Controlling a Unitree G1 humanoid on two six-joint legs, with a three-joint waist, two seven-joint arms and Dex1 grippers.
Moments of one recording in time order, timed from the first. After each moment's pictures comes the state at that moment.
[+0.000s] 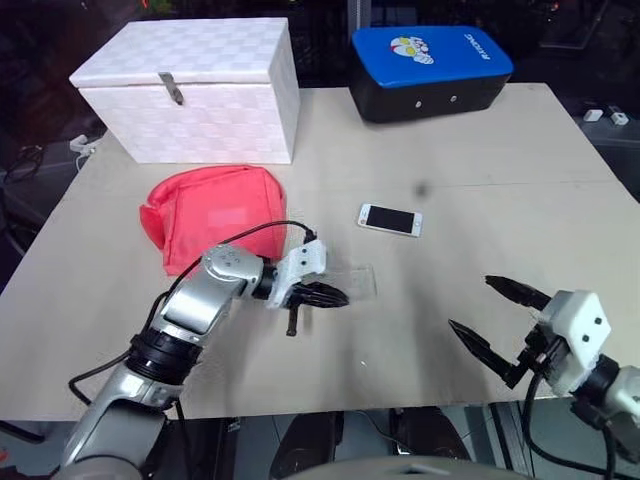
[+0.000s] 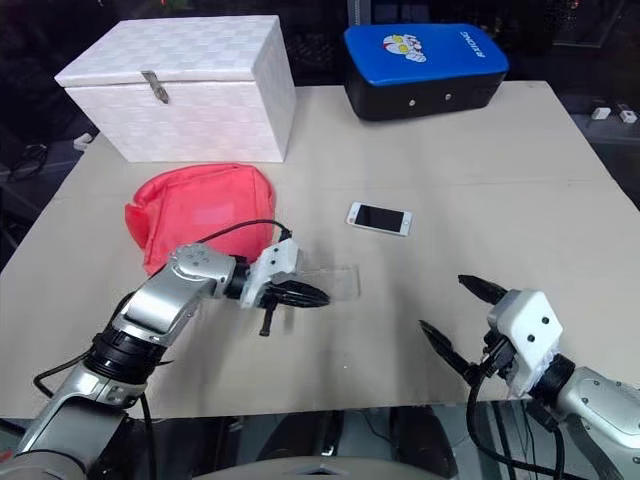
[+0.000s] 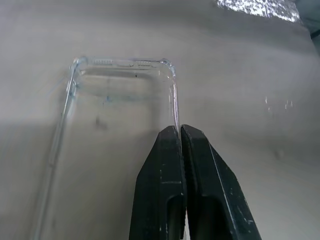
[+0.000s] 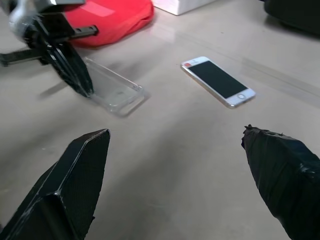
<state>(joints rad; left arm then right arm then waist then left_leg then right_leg) -0.46 0.66 -0.33 -0.07 -0.21 0.48 -1.26 0.47 -0.62 -0.28 -0.97 0.51 0.50 0.55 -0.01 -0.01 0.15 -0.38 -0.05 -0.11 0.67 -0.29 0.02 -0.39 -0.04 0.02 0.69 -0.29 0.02</state>
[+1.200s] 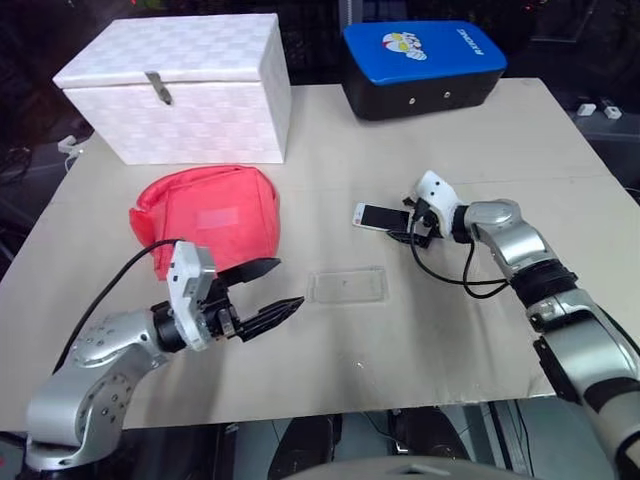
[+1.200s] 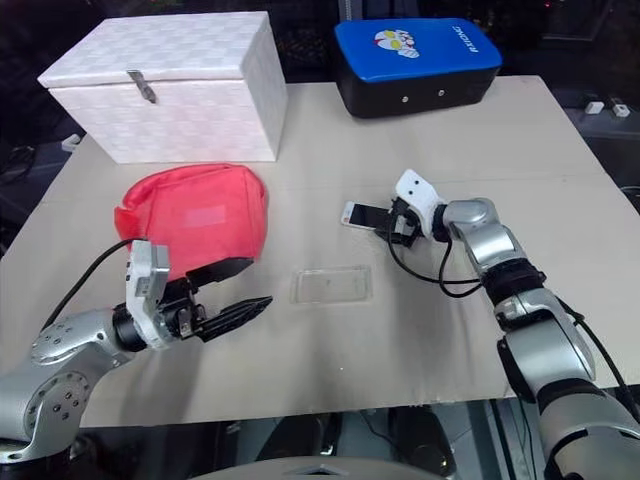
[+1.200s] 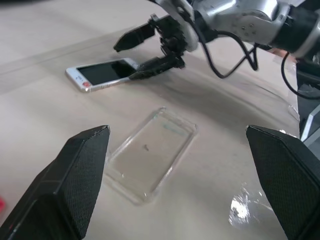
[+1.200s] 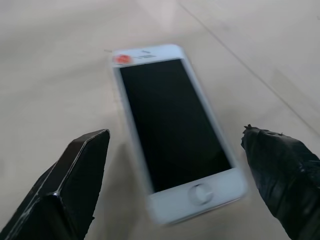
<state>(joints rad) 0.16 0.65 0.38 -0.57 -0.75 0.61 -0.95 -0.91 -0.39 0.33 0.74 0.06 0.18 0.87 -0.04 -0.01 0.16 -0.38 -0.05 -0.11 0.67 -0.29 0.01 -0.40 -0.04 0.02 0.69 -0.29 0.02</state>
